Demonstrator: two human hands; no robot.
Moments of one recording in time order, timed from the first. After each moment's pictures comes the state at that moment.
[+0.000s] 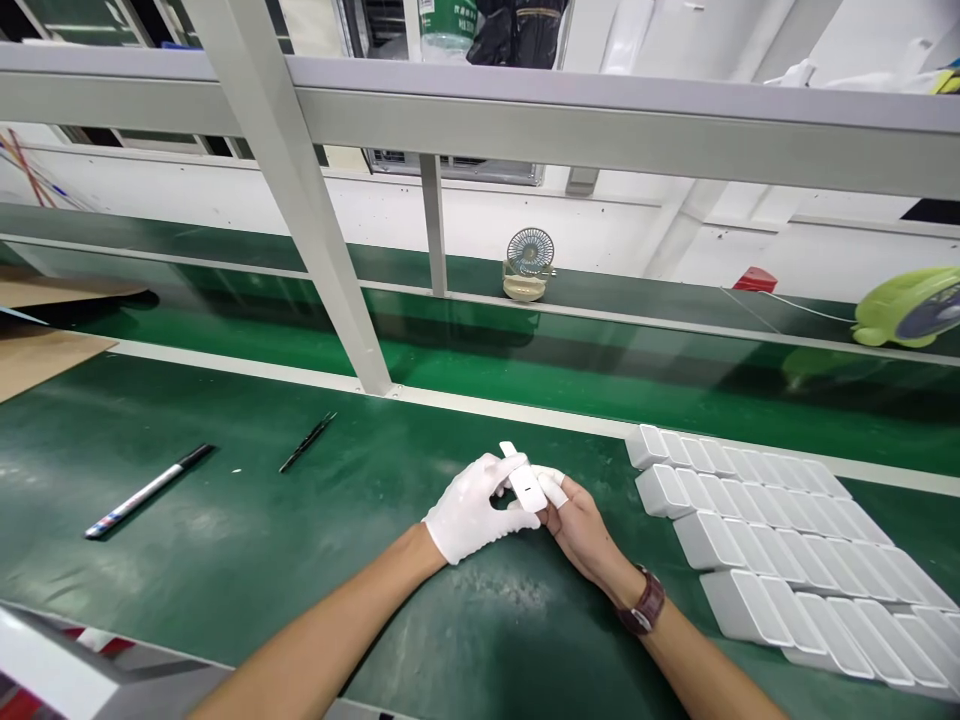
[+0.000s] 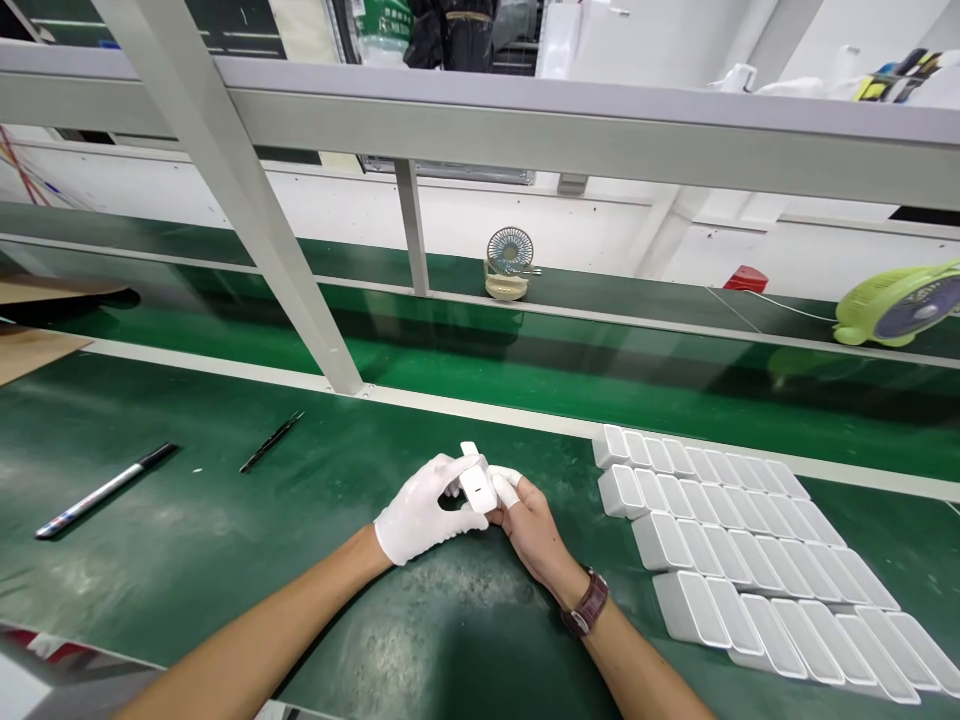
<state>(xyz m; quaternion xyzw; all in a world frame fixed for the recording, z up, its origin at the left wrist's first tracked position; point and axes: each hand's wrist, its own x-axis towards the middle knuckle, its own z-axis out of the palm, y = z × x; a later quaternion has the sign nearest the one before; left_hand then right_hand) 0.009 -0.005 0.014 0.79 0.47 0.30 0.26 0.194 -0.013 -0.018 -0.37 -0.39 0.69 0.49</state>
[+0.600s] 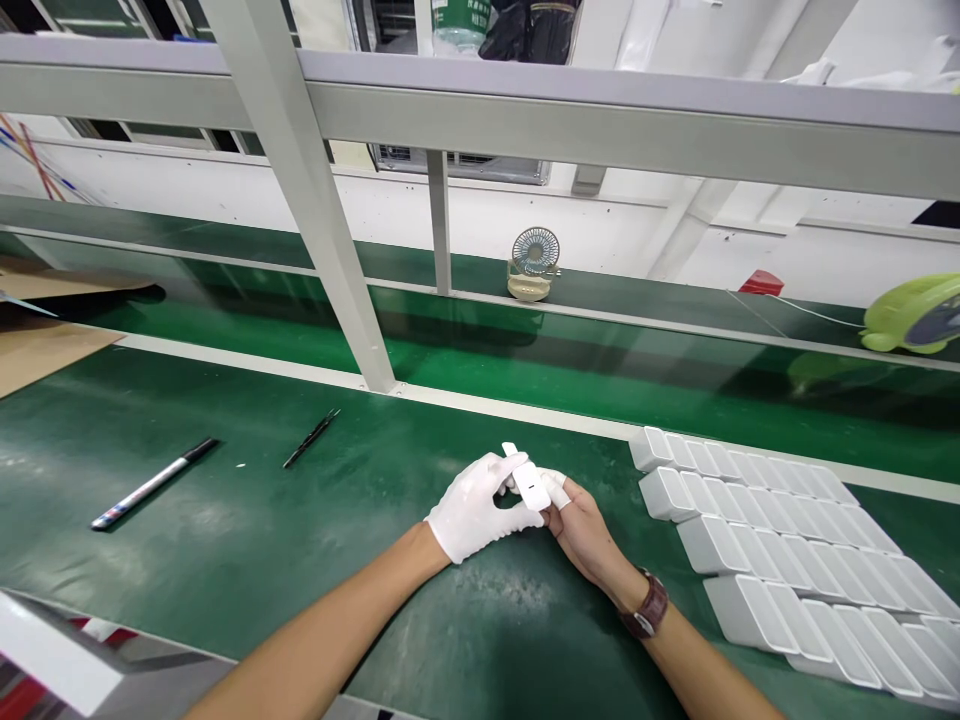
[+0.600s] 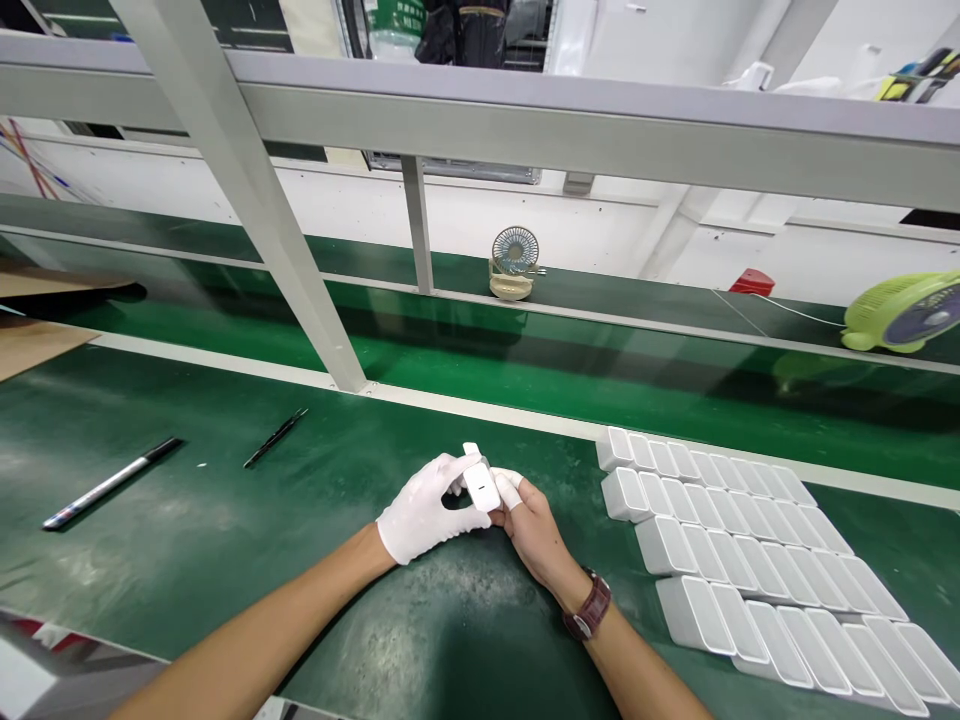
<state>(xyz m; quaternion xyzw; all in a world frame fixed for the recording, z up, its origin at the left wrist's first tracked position) 0.012 -0.006 0.021 0.79 0.47 0.31 0.25 0.192 -0.015 -0.017 -0.40 -0.42 0.66 0.48</state>
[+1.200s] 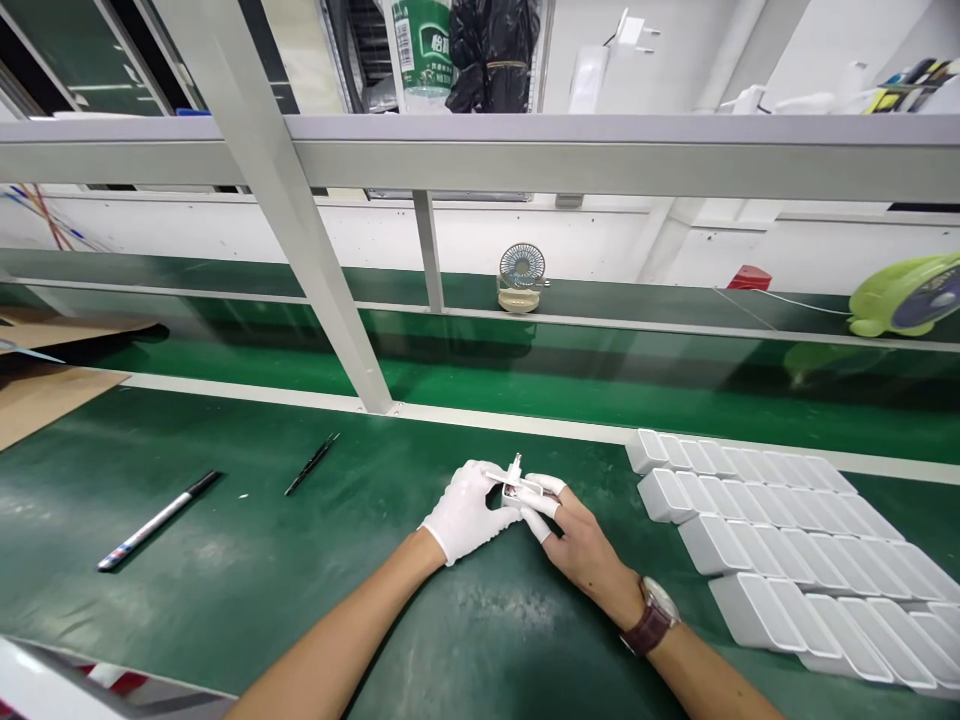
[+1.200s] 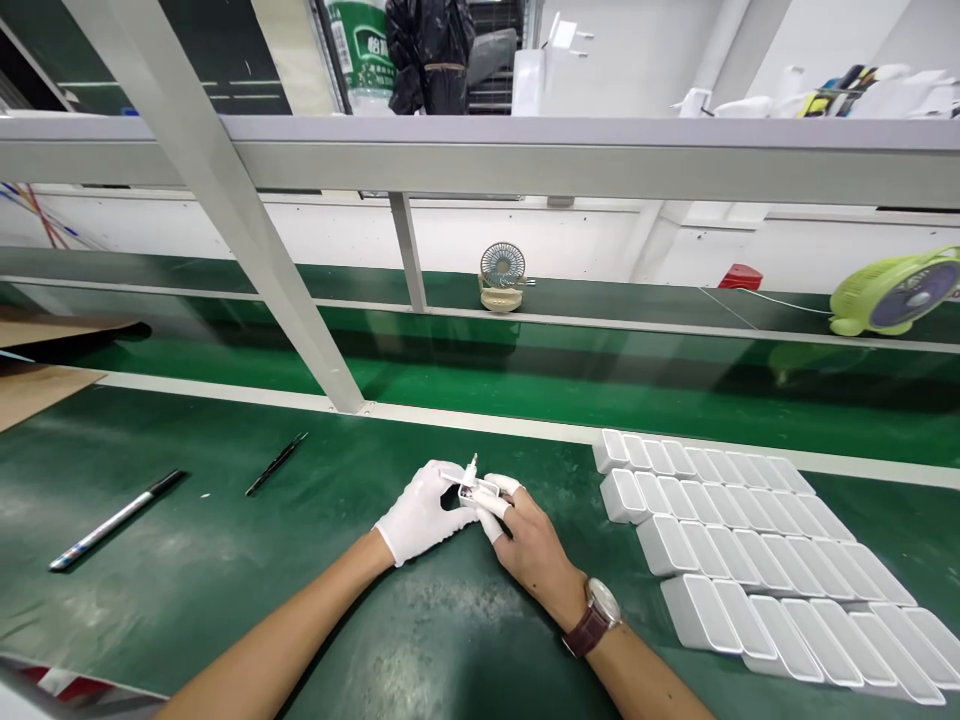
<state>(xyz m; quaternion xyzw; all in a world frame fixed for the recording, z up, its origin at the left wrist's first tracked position) 0.000 0.013 0.001 0.79 0.50 0.27 0.21 0.205 -0.016 -0.018 -0.38 -0.80 0.20 0.42</state>
